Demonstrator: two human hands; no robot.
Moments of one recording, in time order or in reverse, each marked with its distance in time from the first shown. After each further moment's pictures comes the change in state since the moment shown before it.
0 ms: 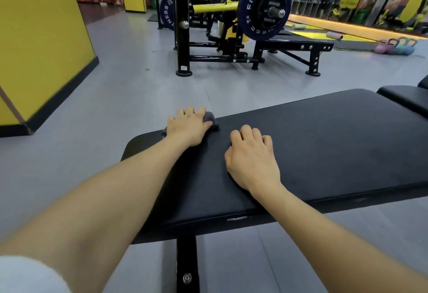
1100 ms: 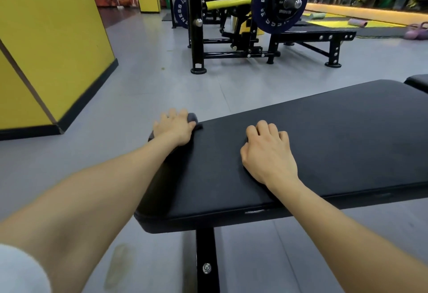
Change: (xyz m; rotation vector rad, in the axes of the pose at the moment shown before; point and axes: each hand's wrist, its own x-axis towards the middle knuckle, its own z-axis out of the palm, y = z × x) left_hand -0.015 -0.058 -0.005 0.056 -0.032 -0.220; right_hand 0.001 0.002 -0.011 0.061 -0.234 0.004
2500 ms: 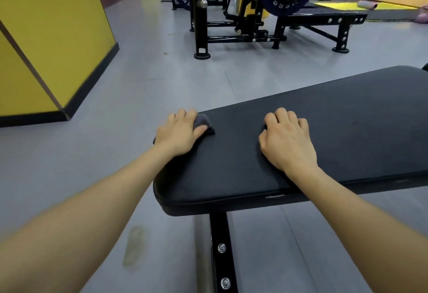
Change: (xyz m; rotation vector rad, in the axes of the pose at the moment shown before) left_hand -0.040 -0.035 0.008 -0.088 0.027 0.198; right_hand -0.001 -0.001 -0.002 -0.066 -0.019 0.025
